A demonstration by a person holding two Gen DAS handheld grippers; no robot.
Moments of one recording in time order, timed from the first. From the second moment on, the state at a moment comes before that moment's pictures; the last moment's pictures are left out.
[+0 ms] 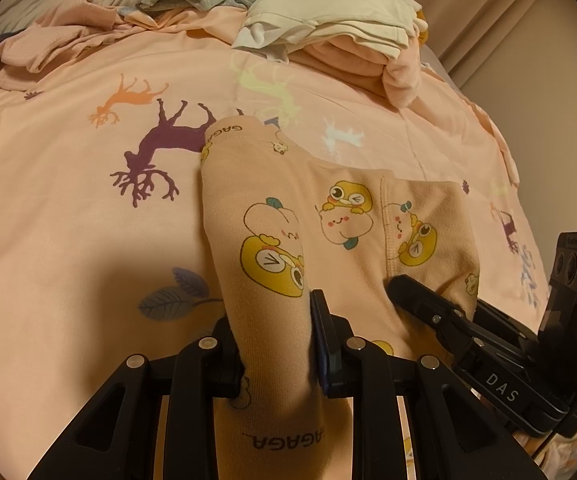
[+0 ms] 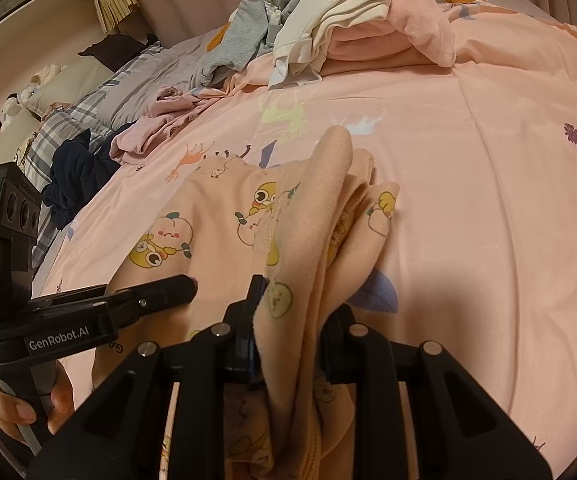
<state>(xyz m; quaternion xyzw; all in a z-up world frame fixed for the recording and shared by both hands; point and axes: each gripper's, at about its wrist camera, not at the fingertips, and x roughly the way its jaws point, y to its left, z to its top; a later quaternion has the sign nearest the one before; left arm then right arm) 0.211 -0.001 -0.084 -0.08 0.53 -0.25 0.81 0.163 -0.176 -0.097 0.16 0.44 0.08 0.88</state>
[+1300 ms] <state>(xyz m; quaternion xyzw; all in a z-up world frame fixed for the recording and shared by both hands) 0.212 -0.001 -0.087 -0.07 0.53 -0.23 0.81 0.160 -0.184 -0.105 0.18 0.44 0.08 0.87</state>
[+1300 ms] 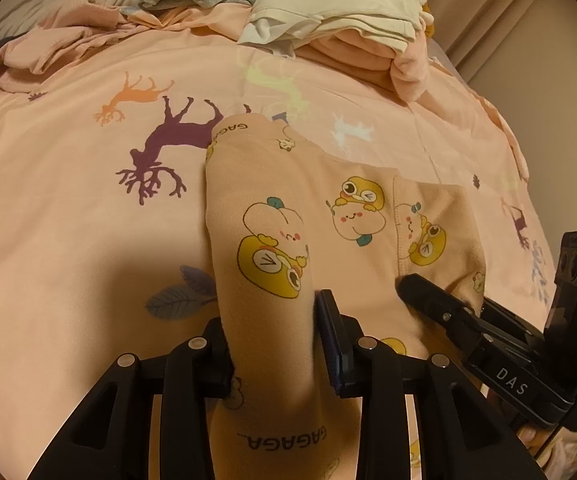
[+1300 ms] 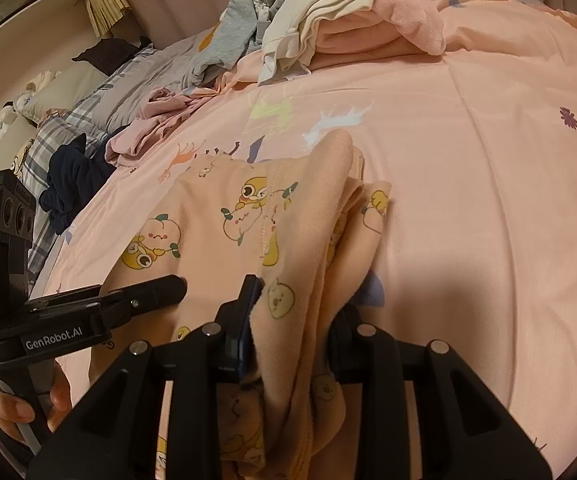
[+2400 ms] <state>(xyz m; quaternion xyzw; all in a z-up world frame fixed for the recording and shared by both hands) 0.210 -0.003 -0.086 -0.05 0.54 -0.22 0.81 0.157 -0.191 -0.107 0.19 0.45 0.06 0.87</state>
